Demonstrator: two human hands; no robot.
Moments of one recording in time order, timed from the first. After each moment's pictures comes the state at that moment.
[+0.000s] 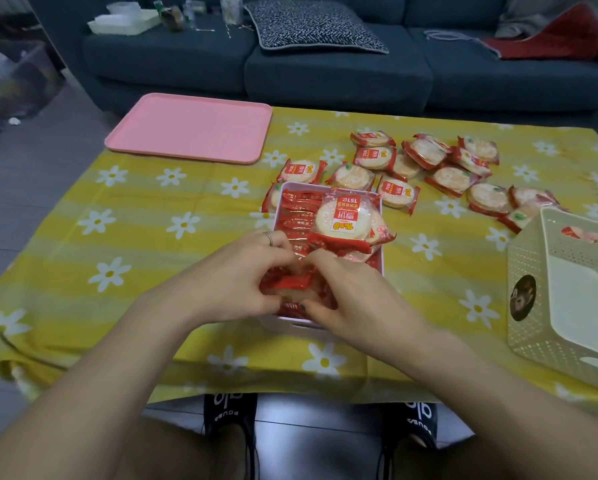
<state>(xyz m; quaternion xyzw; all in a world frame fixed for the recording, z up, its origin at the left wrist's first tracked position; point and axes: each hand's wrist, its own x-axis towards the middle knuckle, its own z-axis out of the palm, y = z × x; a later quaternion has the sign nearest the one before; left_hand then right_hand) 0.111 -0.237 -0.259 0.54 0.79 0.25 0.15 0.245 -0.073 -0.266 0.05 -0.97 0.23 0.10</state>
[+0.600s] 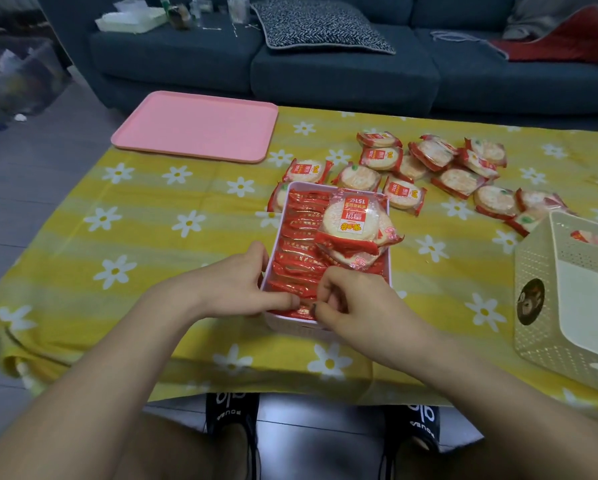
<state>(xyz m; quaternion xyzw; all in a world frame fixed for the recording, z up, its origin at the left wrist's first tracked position) 0.104 -0.244 -0.272 0.34 0.86 0.21 0.32 0.249 -0.075 -0.273 -0.08 -0.93 0.35 0.00</state>
